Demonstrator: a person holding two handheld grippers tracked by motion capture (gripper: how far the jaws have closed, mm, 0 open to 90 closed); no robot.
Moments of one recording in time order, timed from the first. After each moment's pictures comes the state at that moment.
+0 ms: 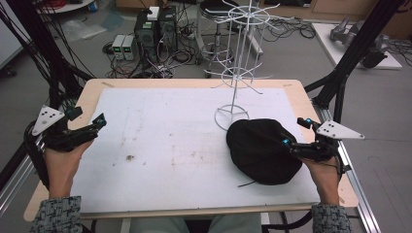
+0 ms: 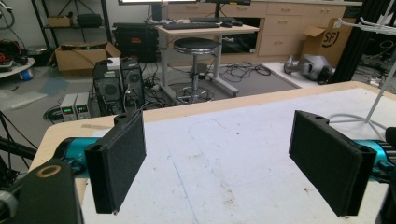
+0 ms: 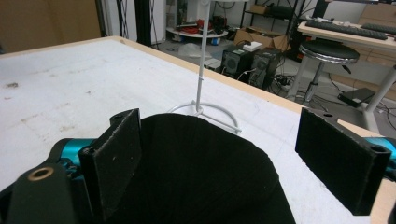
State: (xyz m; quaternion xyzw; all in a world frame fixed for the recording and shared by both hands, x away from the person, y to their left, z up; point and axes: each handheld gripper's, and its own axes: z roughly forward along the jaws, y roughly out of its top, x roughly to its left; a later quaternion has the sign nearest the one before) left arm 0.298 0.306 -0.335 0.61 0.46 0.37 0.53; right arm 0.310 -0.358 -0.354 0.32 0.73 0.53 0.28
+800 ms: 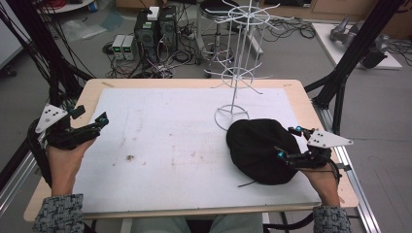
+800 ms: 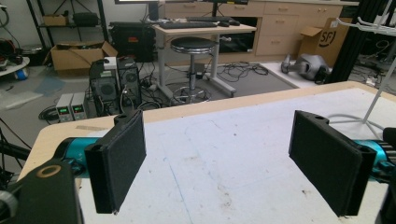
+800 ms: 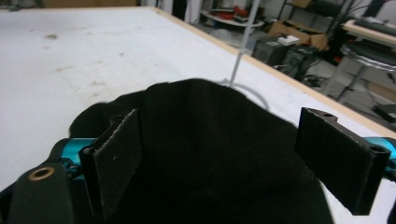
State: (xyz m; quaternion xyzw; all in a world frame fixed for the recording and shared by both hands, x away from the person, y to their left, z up) left arm 0.304 0.302 -0.335 0.62 0.46 0.36 0.53; right arm 0.308 -0.354 -0.379 0.24 0.78 0.51 0.25
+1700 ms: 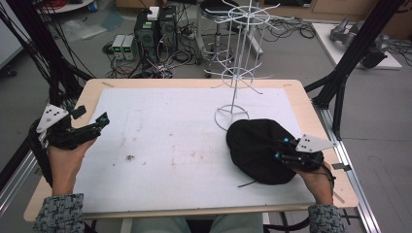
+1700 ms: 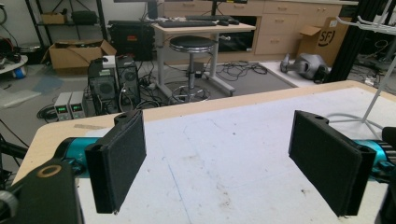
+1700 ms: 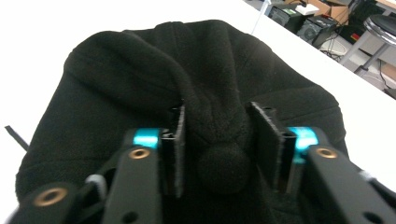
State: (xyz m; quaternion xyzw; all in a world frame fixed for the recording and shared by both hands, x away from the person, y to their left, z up) left arm 0.306 0.302 -0.337 0.61 0.46 0.36 0.53; right arm 0.311 -0.347 -0.400 0.21 0.83 0.45 0.25
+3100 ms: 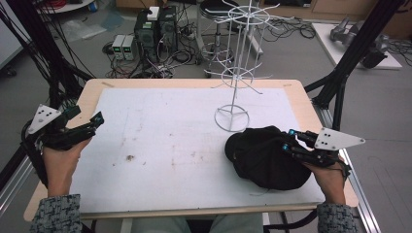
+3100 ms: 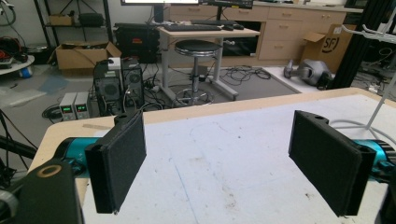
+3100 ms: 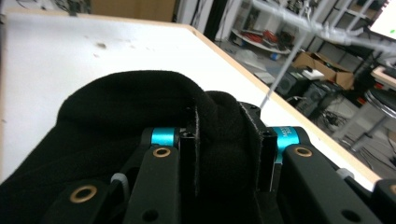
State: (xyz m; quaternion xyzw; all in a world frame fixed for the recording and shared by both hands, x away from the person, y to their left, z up) left arm 0.301 0.313 -0.334 0.60 0.47 0.36 0.54; right arm 0.292 -0.349 -0.333 0.13 0.80 0.53 0.26
